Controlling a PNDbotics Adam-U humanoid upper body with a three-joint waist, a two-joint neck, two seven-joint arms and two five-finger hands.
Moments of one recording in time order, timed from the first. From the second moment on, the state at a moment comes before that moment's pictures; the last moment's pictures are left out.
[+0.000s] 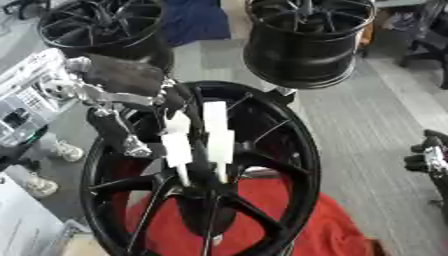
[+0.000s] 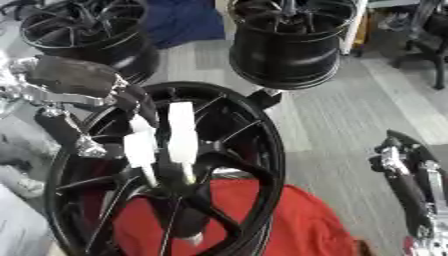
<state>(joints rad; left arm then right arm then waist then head) -0.79 0.79 -0.61 -1.68 -0.31 -0.45 -0.67 0.10 -0.17 -0.05 -1.86 0.03 0.02 -0.17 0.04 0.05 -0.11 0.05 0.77</state>
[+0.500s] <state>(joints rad) -0.78 0.77 -0.62 -1.65 -0.31 -0.44 -0.67 0.10 -0.17 -0.05 -1.86 0.03 0.02 -0.17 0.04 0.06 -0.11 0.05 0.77</state>
